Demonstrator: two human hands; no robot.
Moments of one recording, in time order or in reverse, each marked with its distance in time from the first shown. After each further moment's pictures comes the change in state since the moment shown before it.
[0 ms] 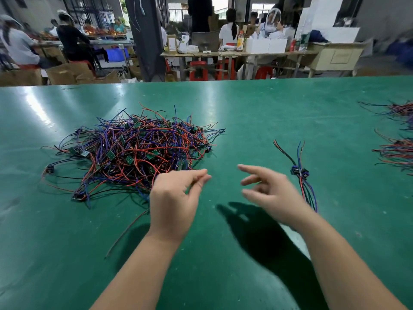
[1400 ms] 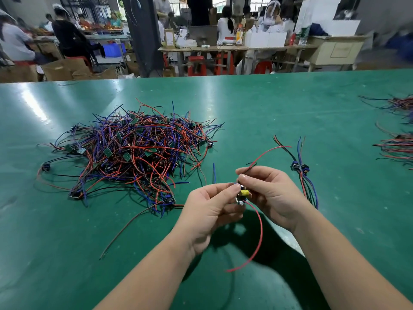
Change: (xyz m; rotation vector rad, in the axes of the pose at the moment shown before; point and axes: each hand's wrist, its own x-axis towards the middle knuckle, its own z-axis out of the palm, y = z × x) left_hand -0.009 0.042 0.019 -1.167 -0.533 -1.177; right_hand 0.000 -0.016 0.012 0.838 -0.018 0.297
